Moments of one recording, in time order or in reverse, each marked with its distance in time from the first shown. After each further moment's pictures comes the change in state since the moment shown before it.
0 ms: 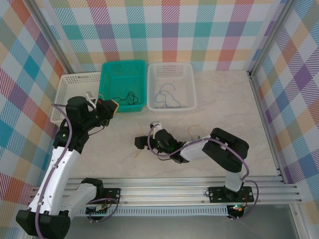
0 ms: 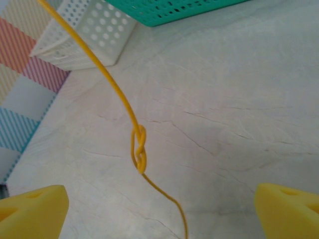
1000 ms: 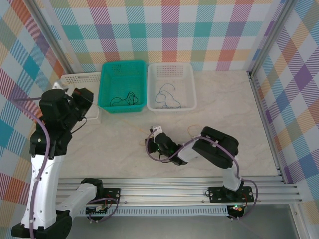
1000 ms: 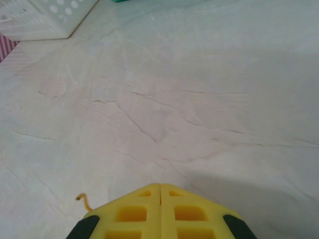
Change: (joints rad) left arm 0.057 0.003 0.386 -0.326 -0.435 0.262; right arm -0.006 0.090 -0.037 0.048 0.103 -0.173
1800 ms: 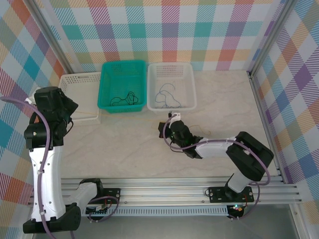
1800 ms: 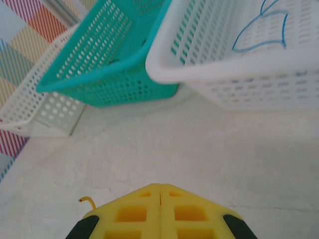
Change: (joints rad) left arm 0.215 0.072 0.077 -0.246 -0.209 0.162; right arm -0.148 -0.358 -0.074 -0.180 0.064 0.097
